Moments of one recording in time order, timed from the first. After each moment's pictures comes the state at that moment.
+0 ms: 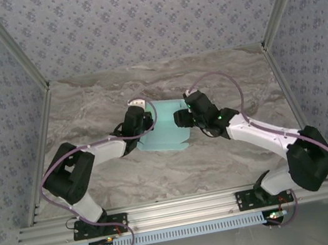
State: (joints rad) left arm -0.64 1.68 0.83 0.31 -0.26 -0.31; right arm 0.68 1.35 0.91 -0.28 0.14 0.49
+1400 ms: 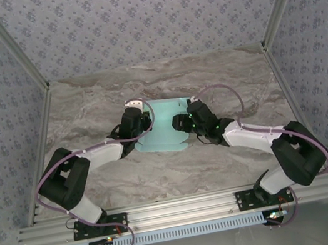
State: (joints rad) left arm -0.64 1.62 0.79 0.32 -0.25 -0.32; right arm 0.67 1.46 0.76 0.06 0.04 0.73
